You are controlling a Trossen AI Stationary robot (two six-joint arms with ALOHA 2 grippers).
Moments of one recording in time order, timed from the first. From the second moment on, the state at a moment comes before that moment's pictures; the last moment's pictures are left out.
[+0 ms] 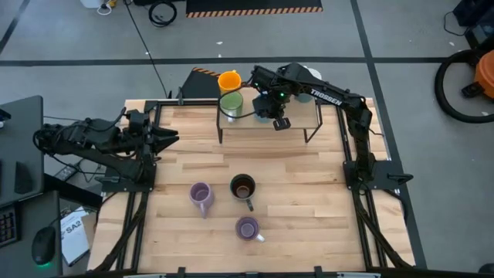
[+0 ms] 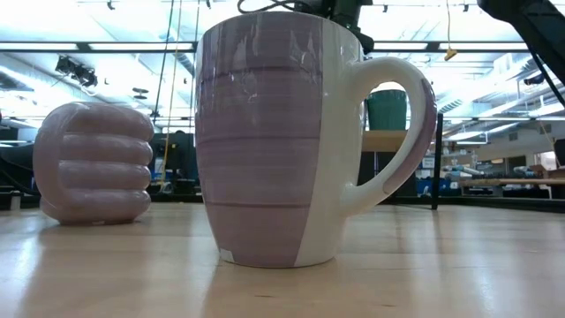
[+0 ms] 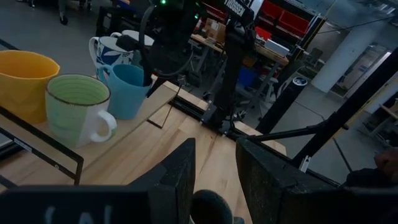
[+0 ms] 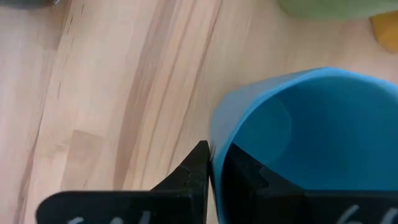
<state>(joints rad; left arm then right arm) -0.26 0.63 1.03 -0.57 -0.51 -0.53 -0.42 1.99 2.17 -1.48 -0.07 -0.74</state>
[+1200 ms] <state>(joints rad) -0.27 0.63 1.03 -0.58 -0.47 -0.51 -0.40 2.00 2.20 -1.36 0.20 -0.72</state>
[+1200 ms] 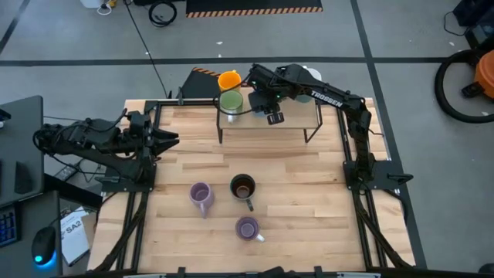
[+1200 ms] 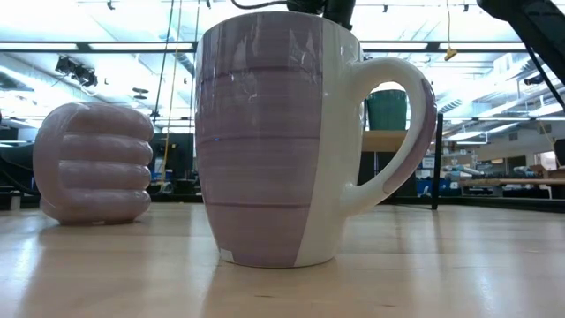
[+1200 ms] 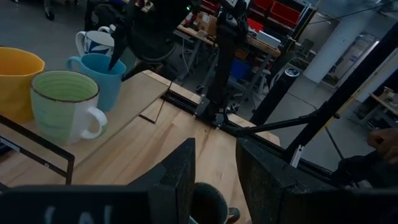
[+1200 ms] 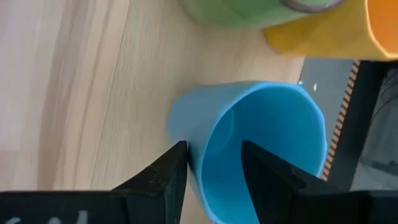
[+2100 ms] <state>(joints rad) -0.27 0.63 1.03 -0.58 -0.46 -0.51 -0.46 2.00 2.20 -1.32 0.24 -0.84</state>
